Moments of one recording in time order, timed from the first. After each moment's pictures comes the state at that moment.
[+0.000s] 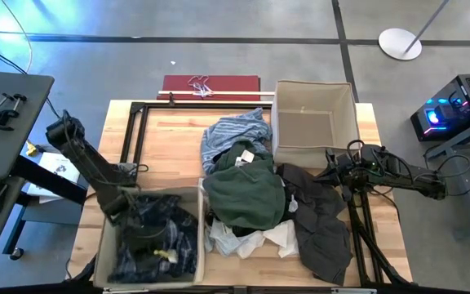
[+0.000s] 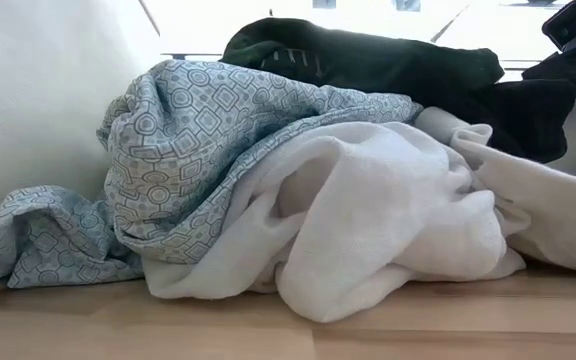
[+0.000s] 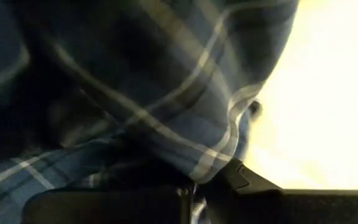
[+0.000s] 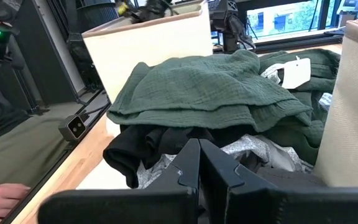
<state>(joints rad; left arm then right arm) -0.90 1.25 0.70 -0.18 0.30 -1.61 -0.14 0.01 0.23 -0.44 -0.36 0.11</state>
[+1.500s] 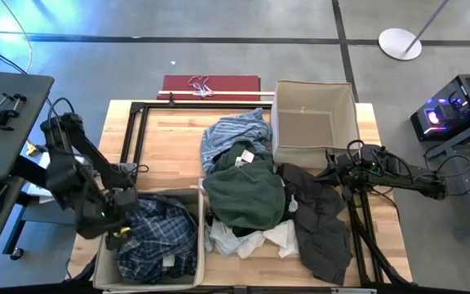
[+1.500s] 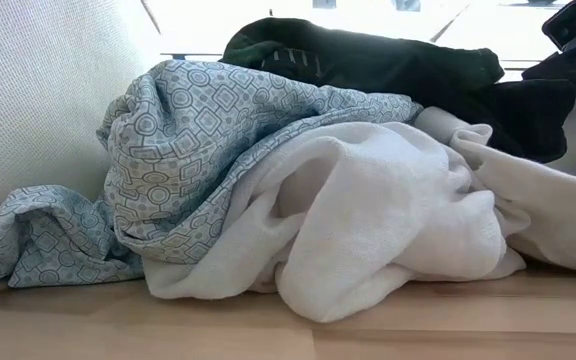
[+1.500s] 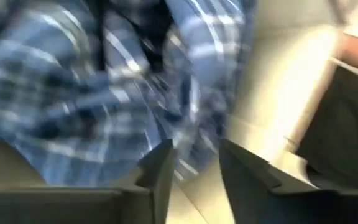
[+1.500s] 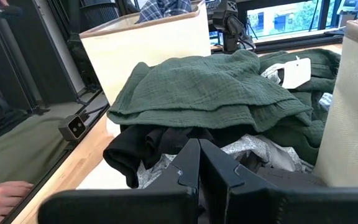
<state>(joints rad) -0.98 1.17 1.40 -1.31 -0.06 -1.52 -0.14 0.01 0.23 -0.44 -0.36 0.11</state>
